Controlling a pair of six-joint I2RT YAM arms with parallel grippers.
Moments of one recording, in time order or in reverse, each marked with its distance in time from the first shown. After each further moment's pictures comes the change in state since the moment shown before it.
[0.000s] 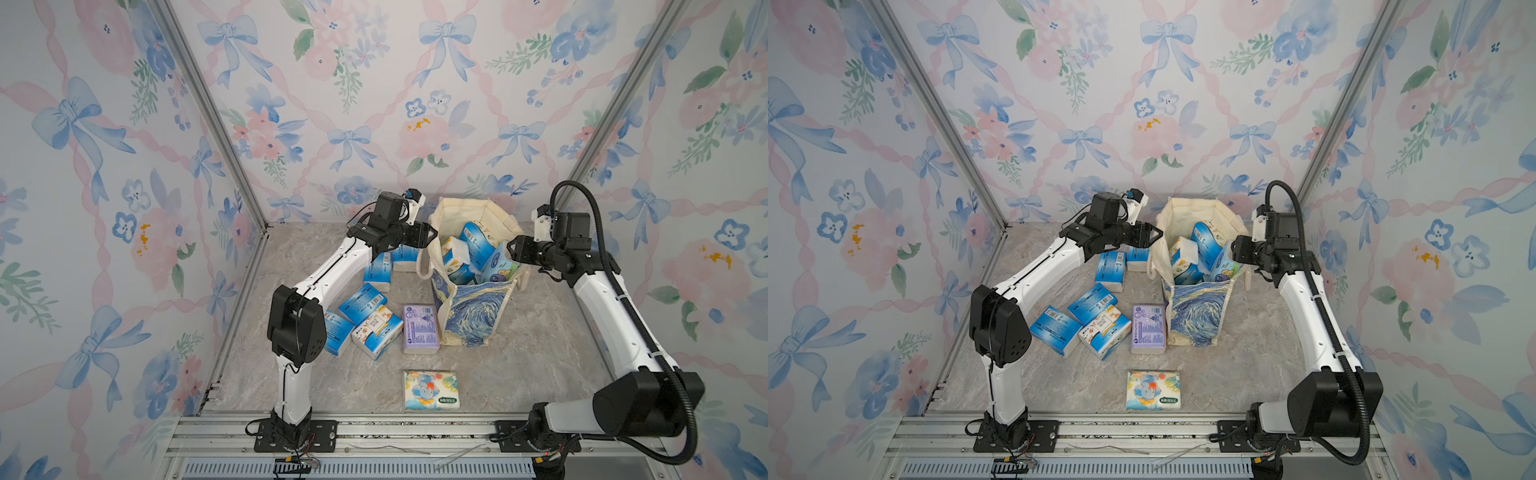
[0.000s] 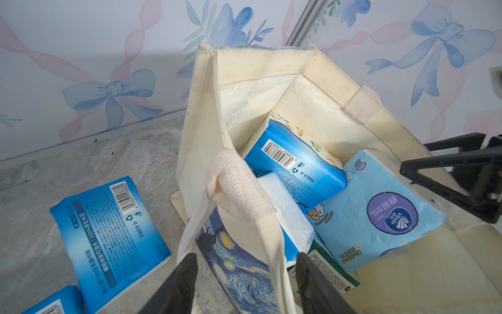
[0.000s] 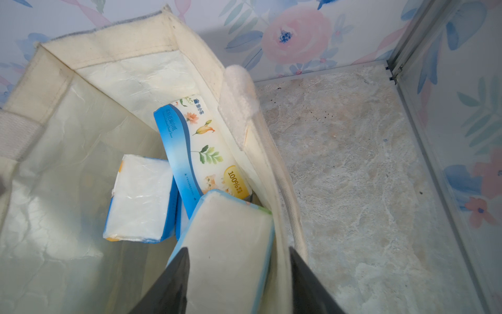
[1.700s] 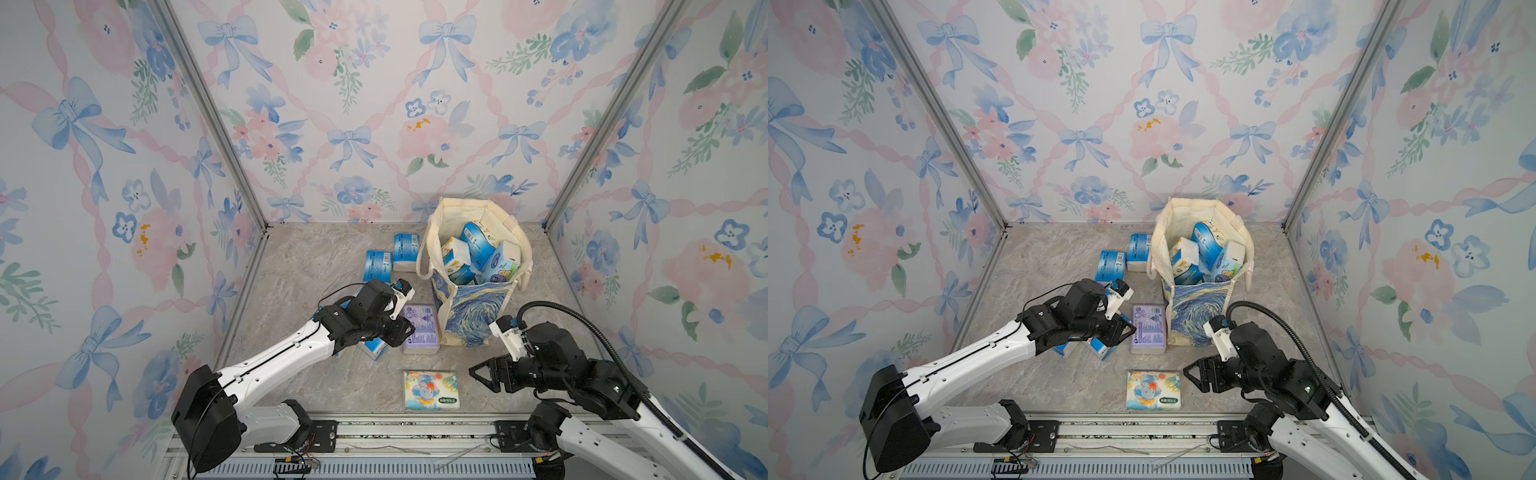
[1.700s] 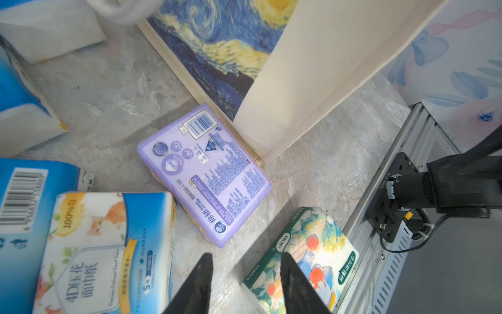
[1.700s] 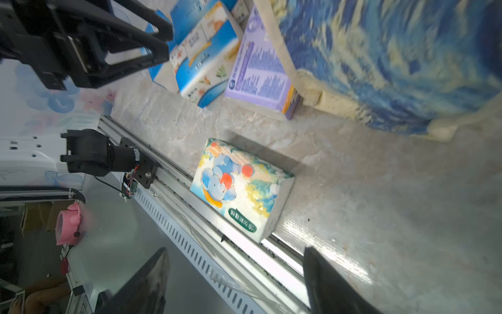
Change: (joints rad) left arm -0.272 -0.707 -0.914 -0.098 -0.151 -0.023; right arm 0.841 -0.781 -0.651 -0.343 -0.072 0.465
